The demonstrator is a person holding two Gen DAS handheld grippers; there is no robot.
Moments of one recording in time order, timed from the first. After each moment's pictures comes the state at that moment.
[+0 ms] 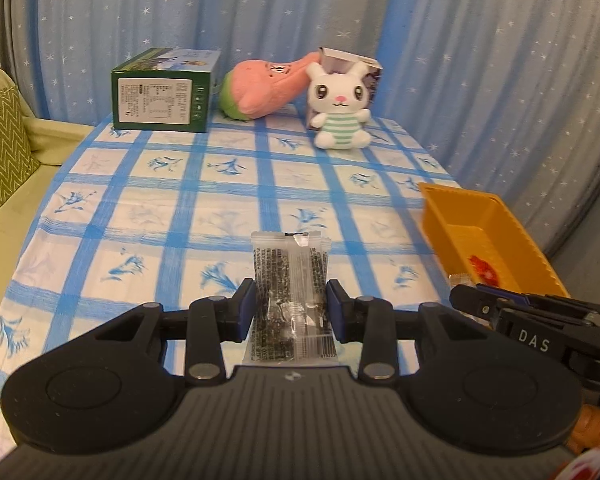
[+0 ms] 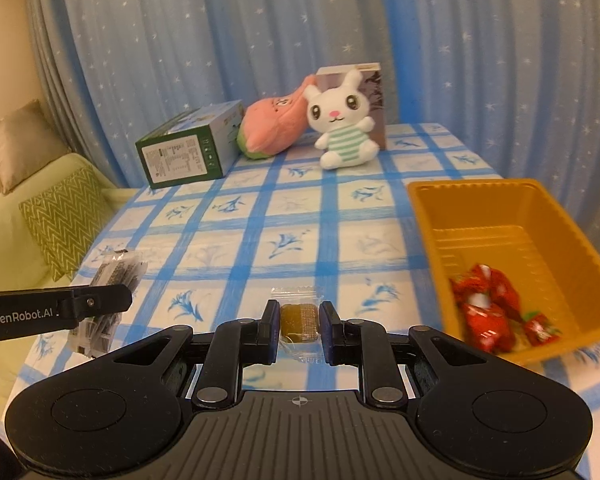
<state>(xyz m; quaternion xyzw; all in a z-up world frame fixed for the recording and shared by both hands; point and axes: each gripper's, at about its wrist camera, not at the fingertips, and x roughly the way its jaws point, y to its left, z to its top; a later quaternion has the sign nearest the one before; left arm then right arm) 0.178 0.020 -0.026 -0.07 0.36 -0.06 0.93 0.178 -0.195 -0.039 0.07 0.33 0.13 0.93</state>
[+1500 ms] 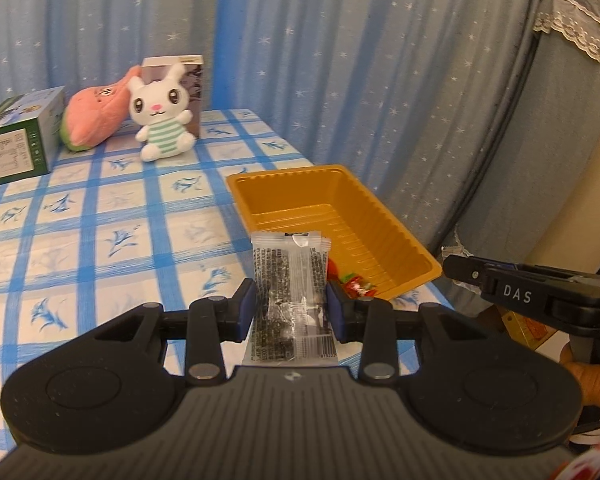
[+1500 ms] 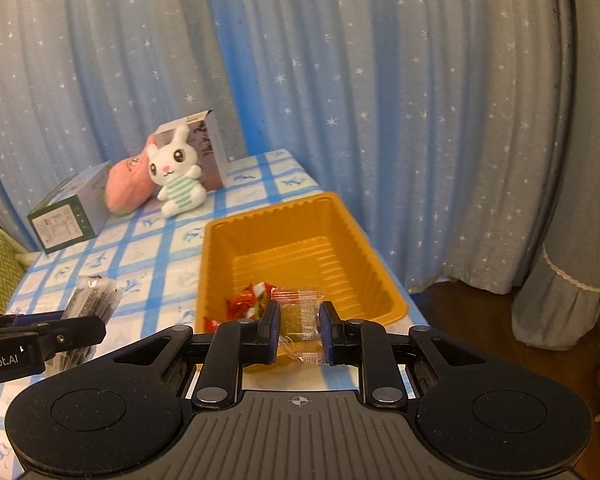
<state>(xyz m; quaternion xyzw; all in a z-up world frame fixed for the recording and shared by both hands) 0.169 -0.159 0.002 -0.01 0.35 -0.21 0.91 0.125 -0.377 -0.007 0.12 0.31 -0.02 0.94</state>
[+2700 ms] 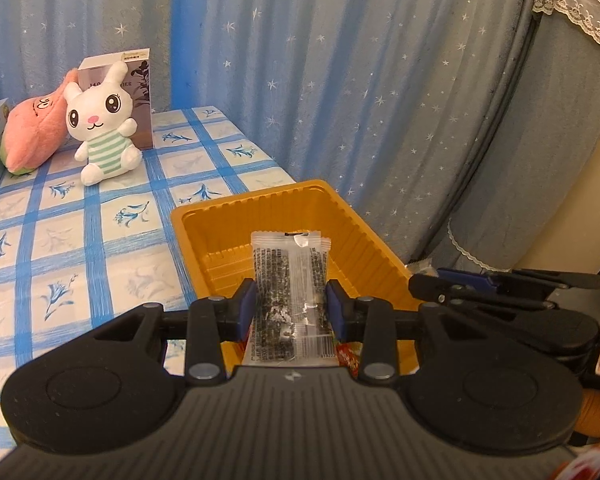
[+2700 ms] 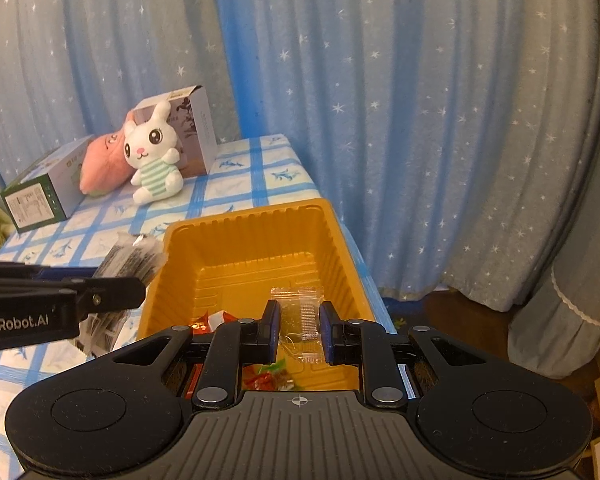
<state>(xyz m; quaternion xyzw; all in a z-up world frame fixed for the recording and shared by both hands) 0.276 -0.227 -0.021 0.01 0.36 -0.24 0.90 0.228 -0.408 -0.036 0.07 0.34 0.00 0.94</state>
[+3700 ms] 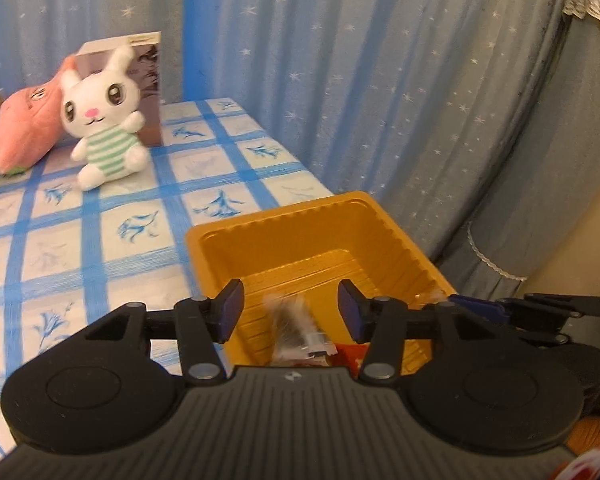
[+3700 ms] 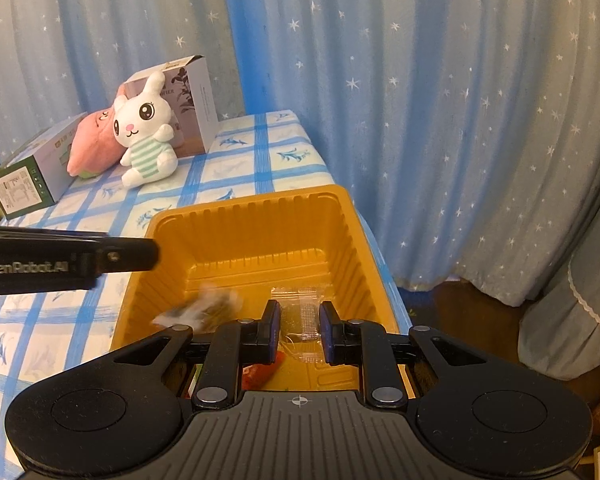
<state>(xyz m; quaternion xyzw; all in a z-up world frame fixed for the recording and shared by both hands) 0.344 -0.221 -0.049 0.00 0.38 -0.22 0.90 0.284 -0.410 -0.066 0.07 0.37 0.01 0.93</state>
